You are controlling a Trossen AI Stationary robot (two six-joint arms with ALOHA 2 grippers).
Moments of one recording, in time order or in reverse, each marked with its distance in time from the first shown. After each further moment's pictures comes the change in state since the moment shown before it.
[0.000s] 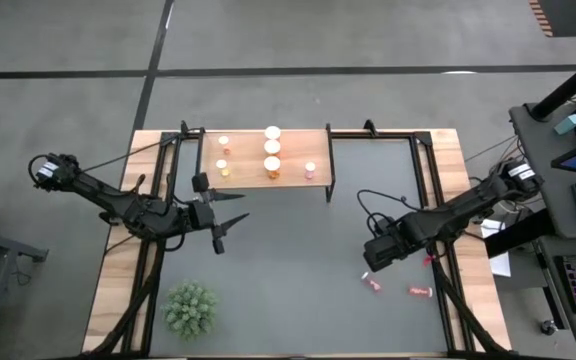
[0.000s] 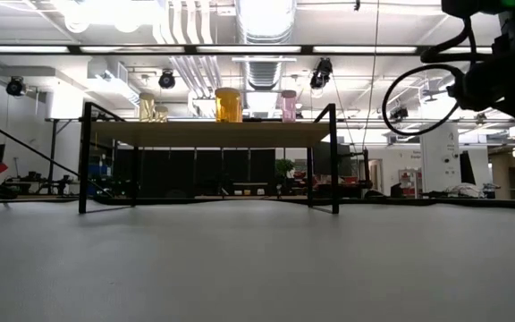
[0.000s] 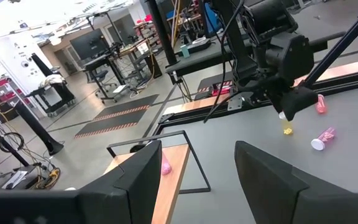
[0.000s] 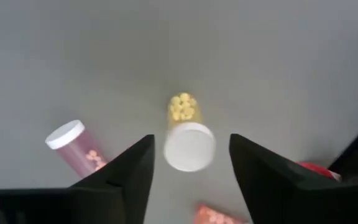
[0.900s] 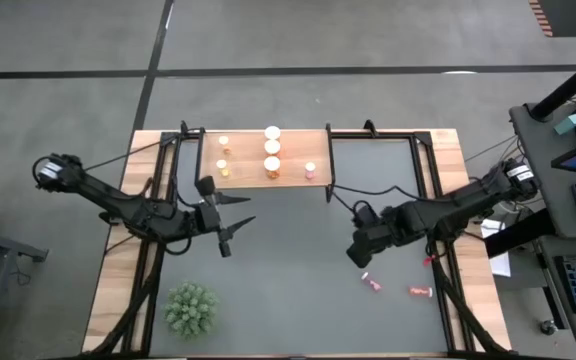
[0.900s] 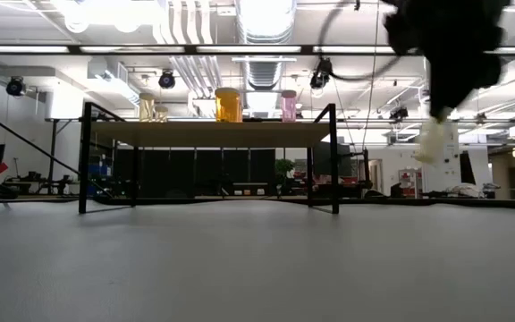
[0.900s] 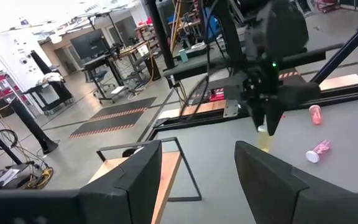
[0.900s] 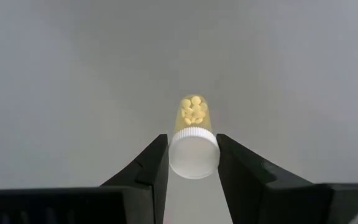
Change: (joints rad) left arm 0.000 0.076 0.003 0.100 0.001 -0.026; right arm -0.075 0.019 0.213 0.093 0.280 -0.490
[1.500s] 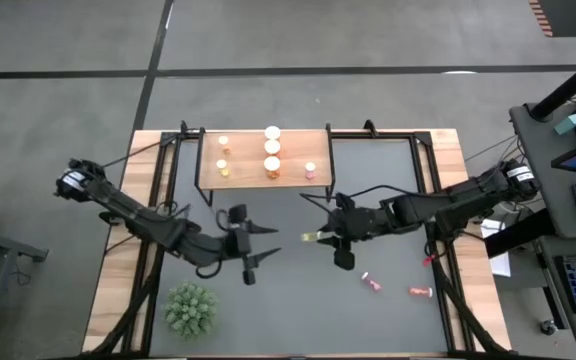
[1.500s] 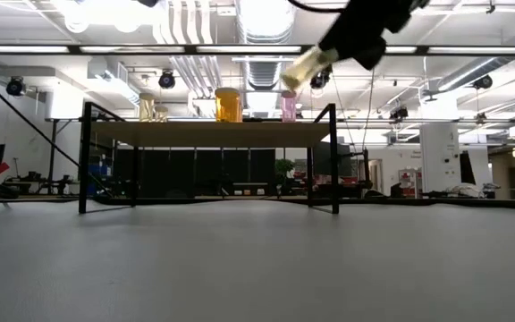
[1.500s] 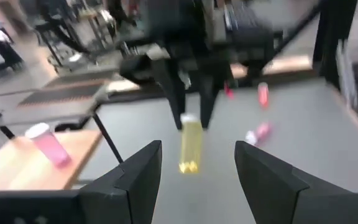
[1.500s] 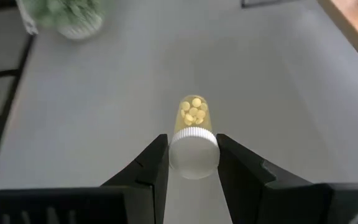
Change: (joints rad) left arm -0.050 0.331 0.116 0.023 0.070 -0.241; right arm -0.091 0.000 -0.032 0.635 -0.032 -0.762
